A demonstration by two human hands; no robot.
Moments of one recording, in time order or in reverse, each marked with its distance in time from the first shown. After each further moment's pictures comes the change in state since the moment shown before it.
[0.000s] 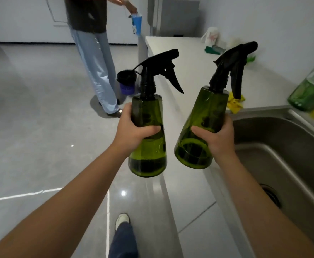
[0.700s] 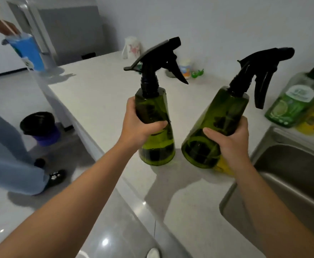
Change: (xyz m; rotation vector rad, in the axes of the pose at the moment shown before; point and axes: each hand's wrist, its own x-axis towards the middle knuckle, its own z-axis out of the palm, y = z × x) left_hand 0.427 -0.032 0.186 -0.036 -0.544 0.111; right_hand 0.331 0.045 -0.007 -0.038 0.610 0.030
